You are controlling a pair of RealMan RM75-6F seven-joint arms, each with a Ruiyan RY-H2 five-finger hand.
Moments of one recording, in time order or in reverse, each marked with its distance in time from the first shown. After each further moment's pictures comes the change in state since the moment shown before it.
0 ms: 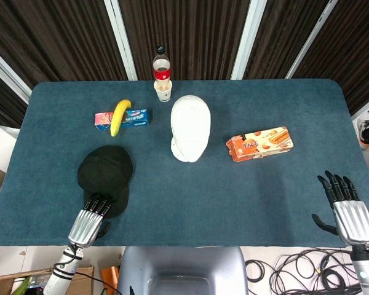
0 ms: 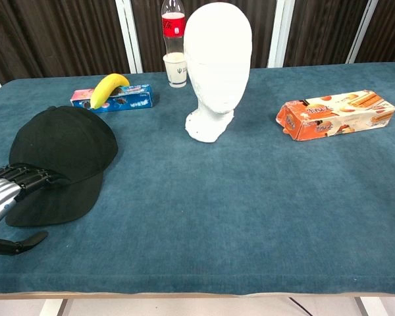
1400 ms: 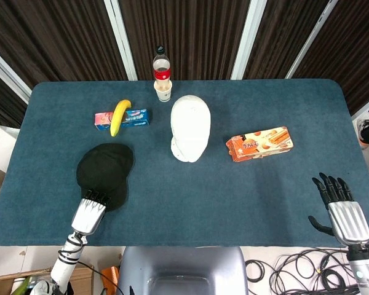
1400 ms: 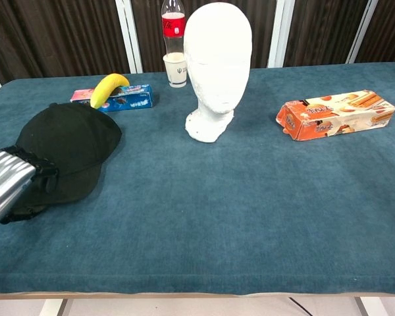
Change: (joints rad) left arm -0.109 -0.347 -0.016 0.778 -0.026 0.209 -0.149; right arm 0.011 0.005 -0.013 -0.009 -0.008 -0.027 -0.011
